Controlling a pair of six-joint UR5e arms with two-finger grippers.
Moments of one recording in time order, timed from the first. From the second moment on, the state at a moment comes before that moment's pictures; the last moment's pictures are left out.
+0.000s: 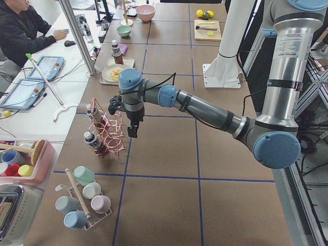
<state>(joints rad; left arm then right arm) -1.45 -1.65 -1.85 -1.38 -2.34 -0.03 1.42 -1.36 1.77 -1.75 2.37 -0.03</state>
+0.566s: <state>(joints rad) -1.62 -1.62 -1.59 -1.39 -2.35 0.17 1.51 -1.55 1.75 -1.75 2.39 -0.16</state>
